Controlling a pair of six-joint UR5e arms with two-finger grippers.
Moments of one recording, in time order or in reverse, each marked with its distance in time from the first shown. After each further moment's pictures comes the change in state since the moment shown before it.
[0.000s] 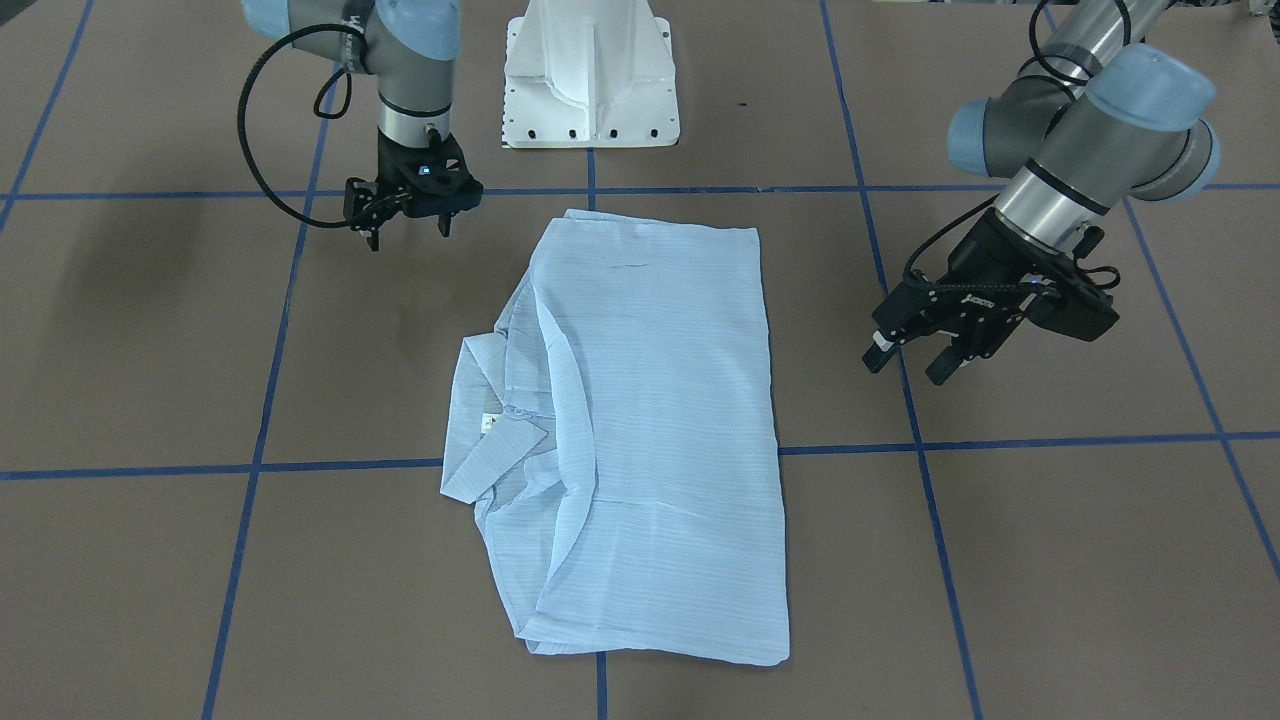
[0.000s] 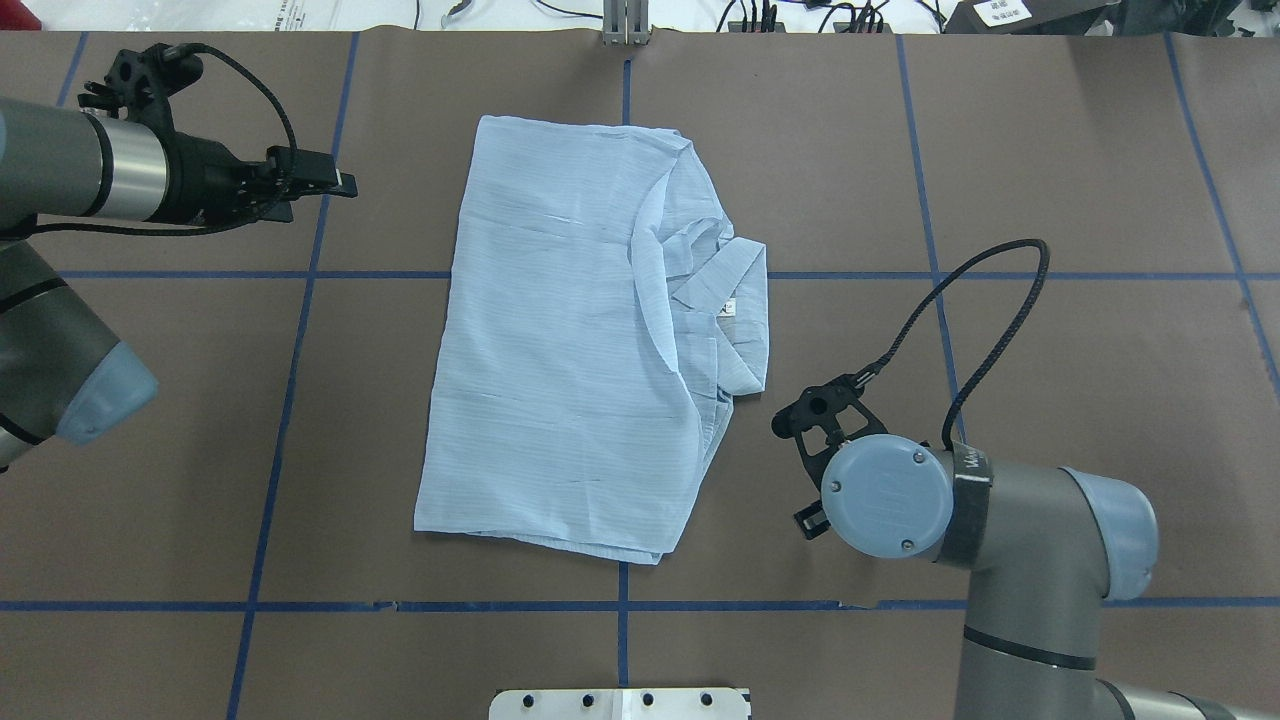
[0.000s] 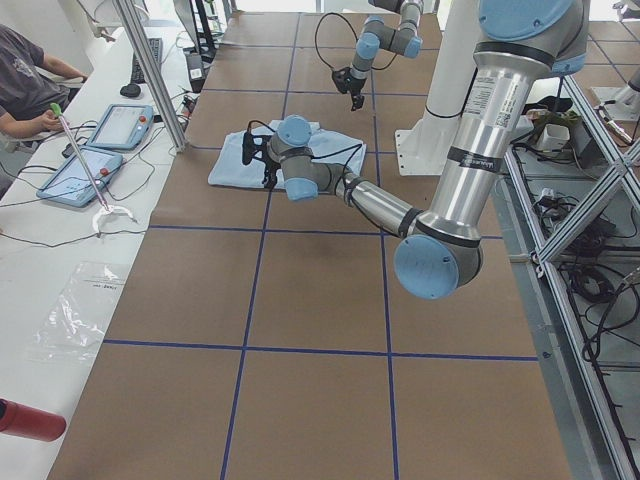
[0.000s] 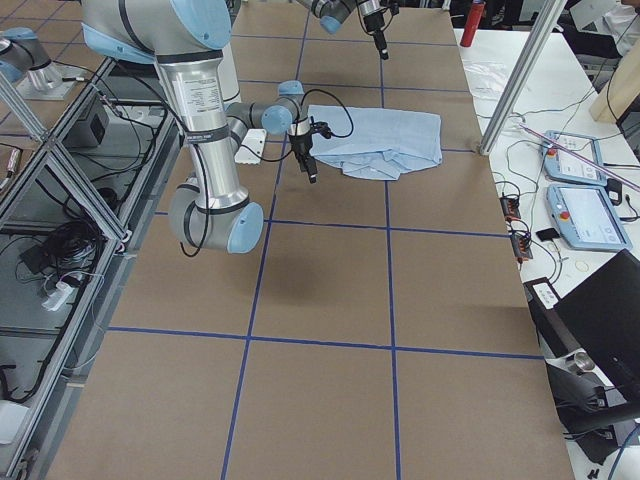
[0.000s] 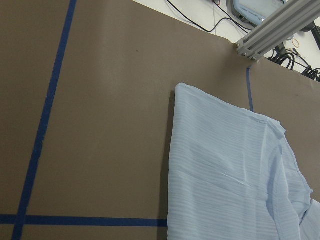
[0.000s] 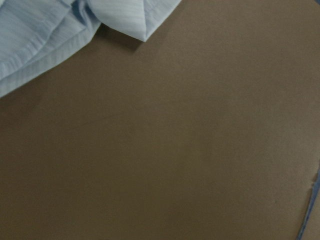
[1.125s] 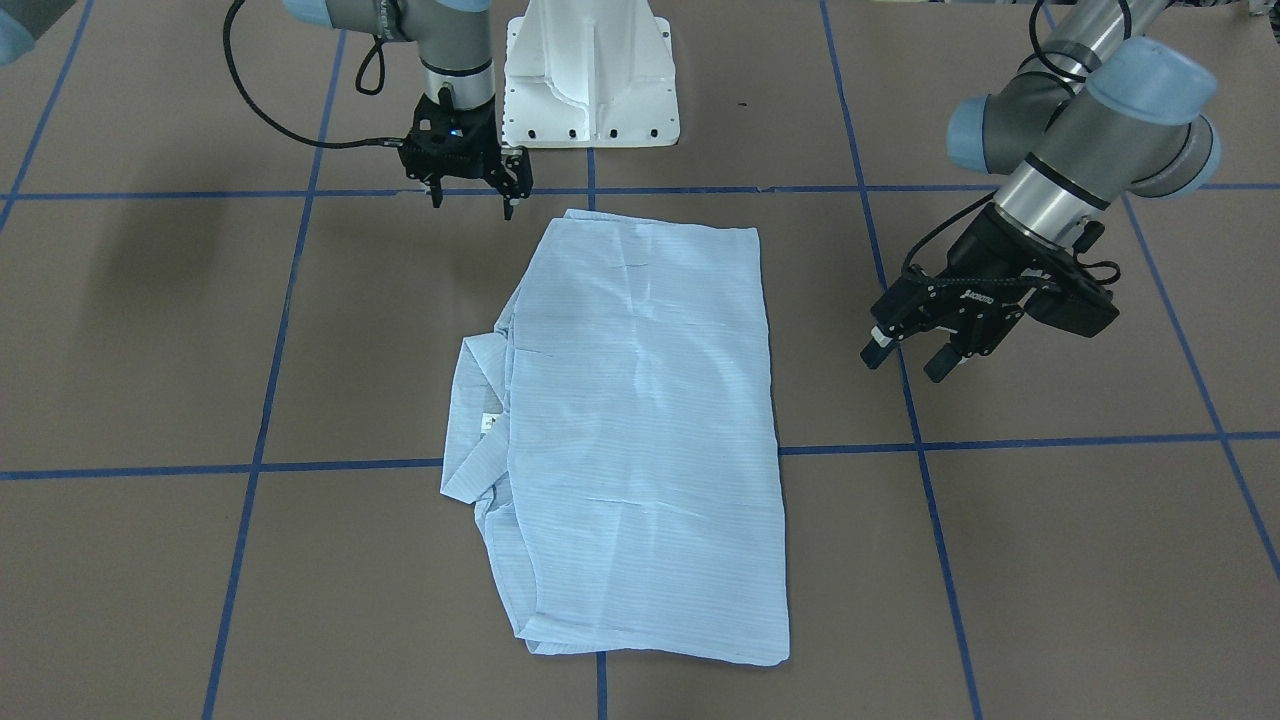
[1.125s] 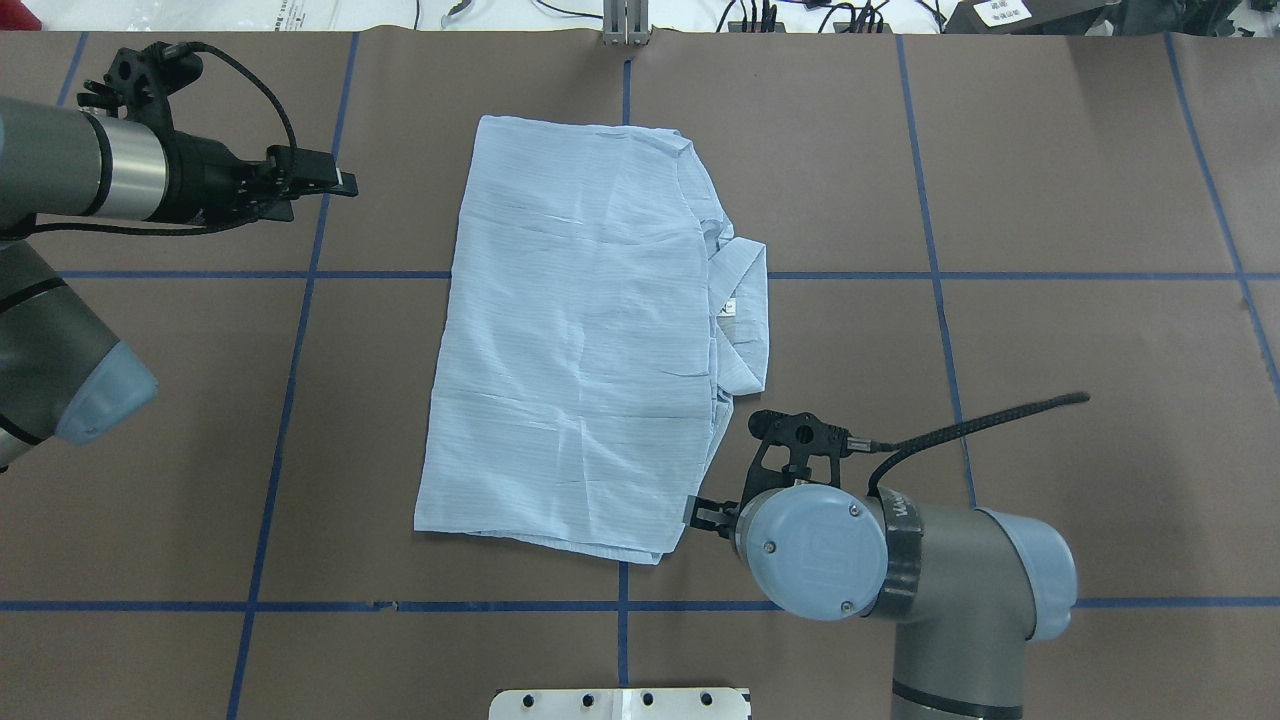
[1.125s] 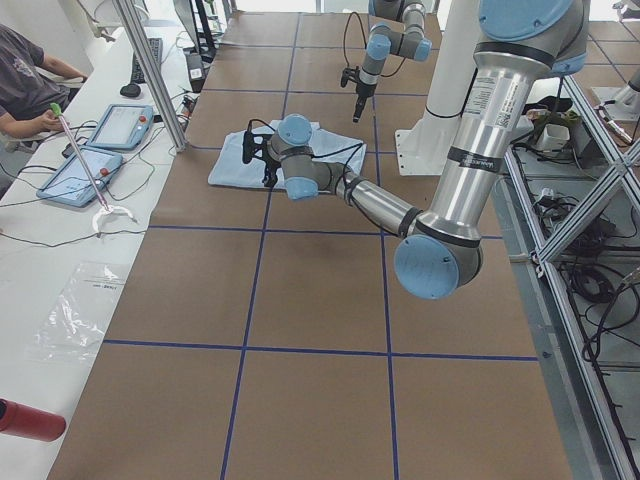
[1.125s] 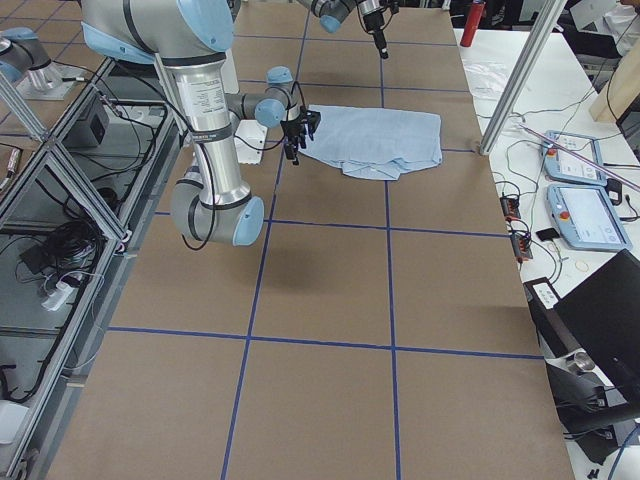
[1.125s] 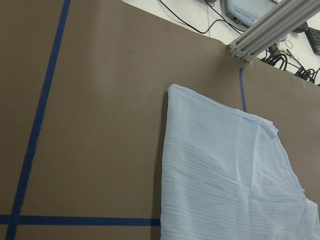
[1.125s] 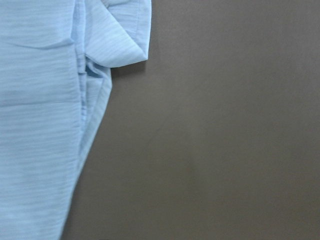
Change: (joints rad) left arm 0.000 0.000 -0.002 0.000 0.000 0.001; right arm -0.099 0.132 -0.062 0.196 -0.009 0.940
